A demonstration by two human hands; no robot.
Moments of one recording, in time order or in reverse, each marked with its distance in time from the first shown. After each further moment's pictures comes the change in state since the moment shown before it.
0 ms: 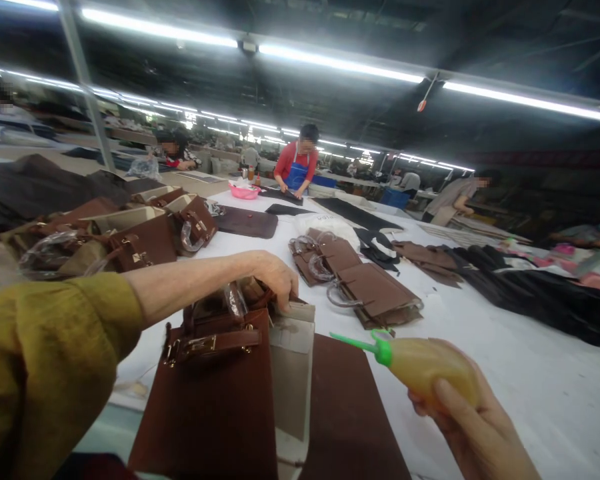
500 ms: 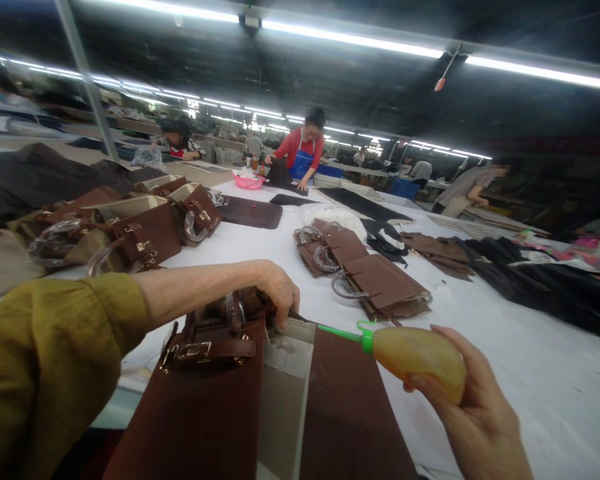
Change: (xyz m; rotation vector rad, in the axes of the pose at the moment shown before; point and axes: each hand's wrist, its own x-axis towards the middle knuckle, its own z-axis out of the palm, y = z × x) left_hand 0.024 -0.013 0.029 -0.094 -0.263 -0.005; right_hand 0.002 -0.003 0.020 -0.525 0.081 -0.348
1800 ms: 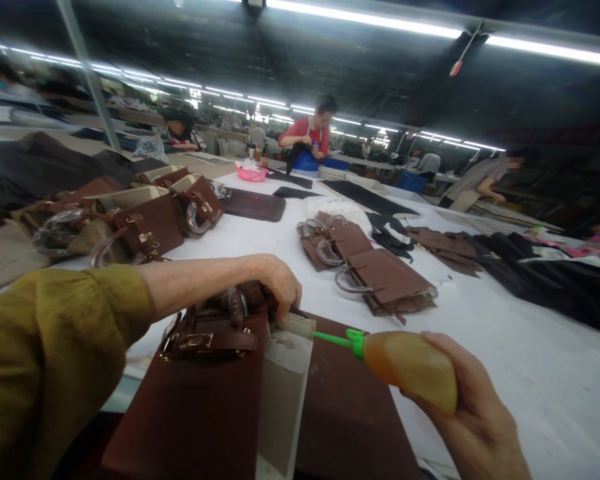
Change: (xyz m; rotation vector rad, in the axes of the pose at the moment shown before) left_hand 0.003 -0.003 0.002 0.078 0.002 -0.033; right_hand -0.007 0.011 0.002 -0.151 -0.080 -0.291
